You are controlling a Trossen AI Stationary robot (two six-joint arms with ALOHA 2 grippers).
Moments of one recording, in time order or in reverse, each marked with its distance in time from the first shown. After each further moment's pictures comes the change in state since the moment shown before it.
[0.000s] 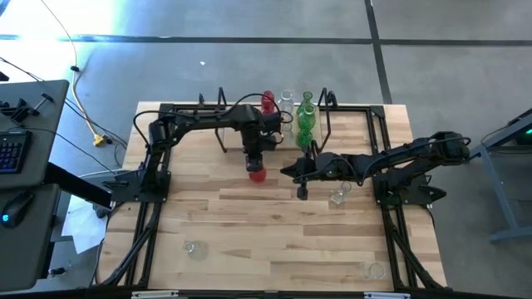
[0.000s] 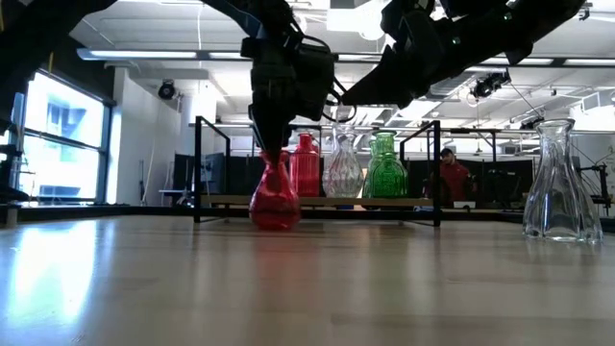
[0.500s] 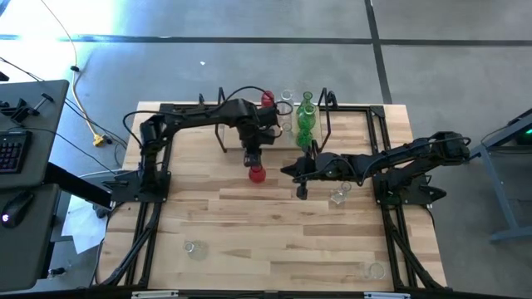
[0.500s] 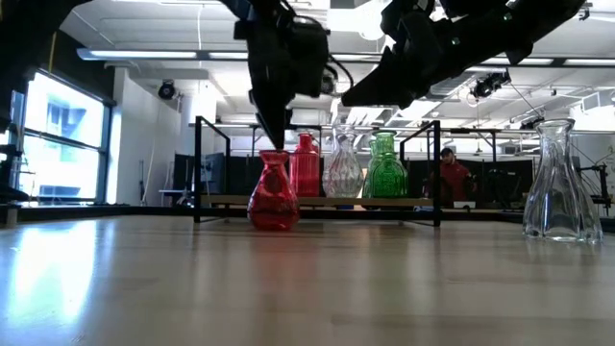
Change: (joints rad) left arm 0.002 -0.087 0.001 0.032 -0.072 0.034; right arm 0.000 0.000 0.000 -0.003 0.020 0.003
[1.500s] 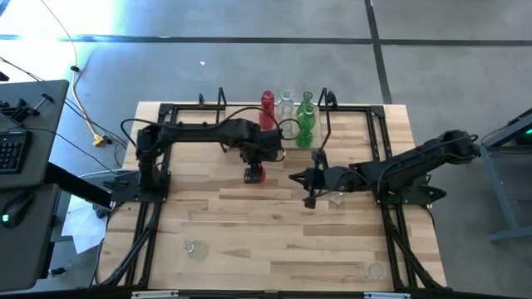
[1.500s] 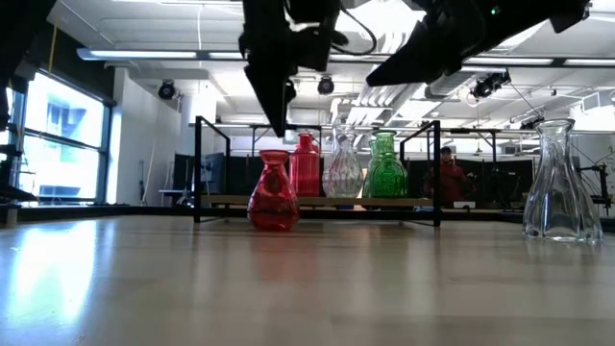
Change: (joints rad) left arm -0.199 -0.040 -0.002 -0.003 -0.244 -0.114; right arm 0.171 -0.111 0.000 -0.157 0.219 -0.023
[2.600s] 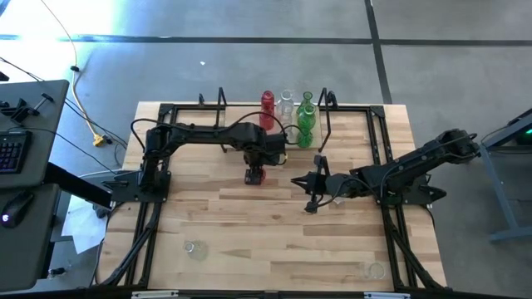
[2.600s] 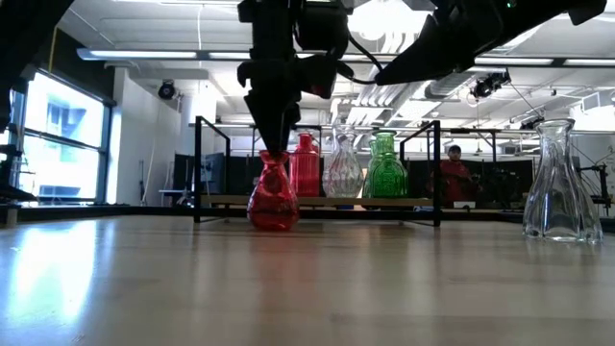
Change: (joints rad) left arm 0.014 0.082 -0.004 0.003 -0.009 0.087; right arm 0.071 0.001 0.000 -0.031 0.090 0.026
